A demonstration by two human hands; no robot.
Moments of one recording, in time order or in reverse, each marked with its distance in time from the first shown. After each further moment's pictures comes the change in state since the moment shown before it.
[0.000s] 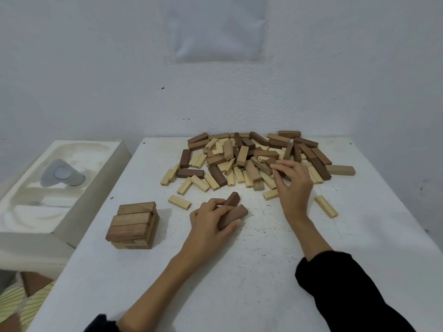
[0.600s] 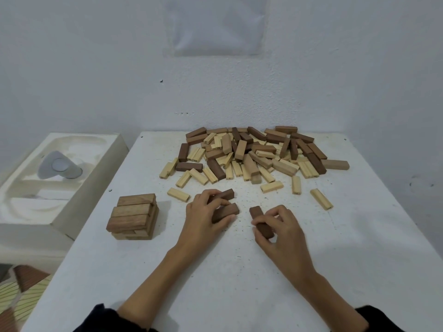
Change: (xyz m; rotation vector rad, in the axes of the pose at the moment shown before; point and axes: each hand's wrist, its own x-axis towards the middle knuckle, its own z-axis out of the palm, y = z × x) left_hand -0.002 -0.014 0.000 0.054 0.046 0.018; right_hand -0.088 -0.053 -0.065 -0.100 -0.481 -0.016
